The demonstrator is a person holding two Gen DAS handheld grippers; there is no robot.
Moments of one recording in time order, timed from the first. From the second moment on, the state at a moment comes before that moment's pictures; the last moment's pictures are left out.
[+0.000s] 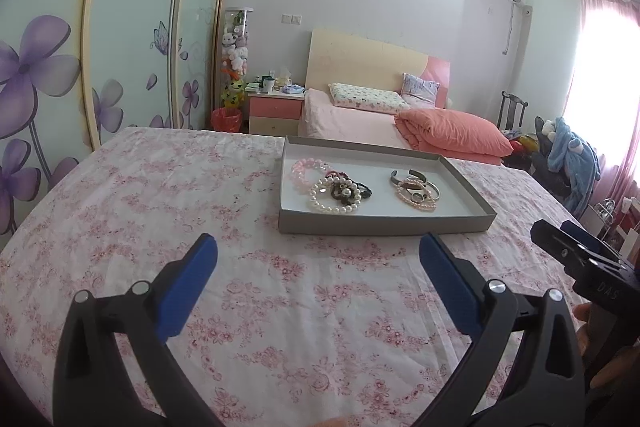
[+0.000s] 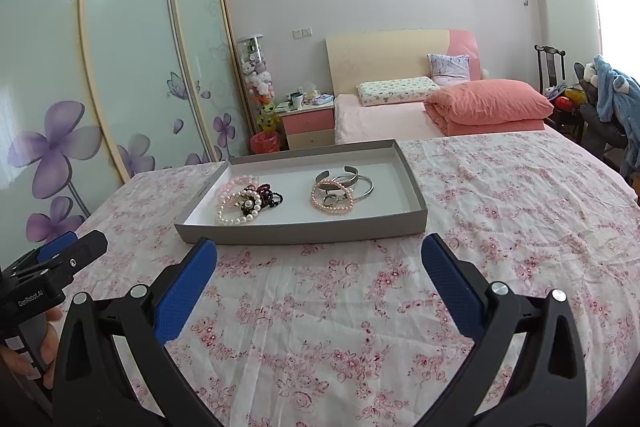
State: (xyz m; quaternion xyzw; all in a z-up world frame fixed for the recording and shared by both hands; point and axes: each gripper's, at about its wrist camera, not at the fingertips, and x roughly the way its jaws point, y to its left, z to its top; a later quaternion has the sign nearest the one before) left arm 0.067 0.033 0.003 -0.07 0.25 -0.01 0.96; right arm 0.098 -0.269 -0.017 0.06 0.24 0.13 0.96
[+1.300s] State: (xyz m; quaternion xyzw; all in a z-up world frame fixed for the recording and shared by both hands) left arm 0.069 0.025 0.000 -0.06 0.26 0.00 0.96; right arm 0.098 -0.268 -0.017 0.06 0.24 0.13 0.96
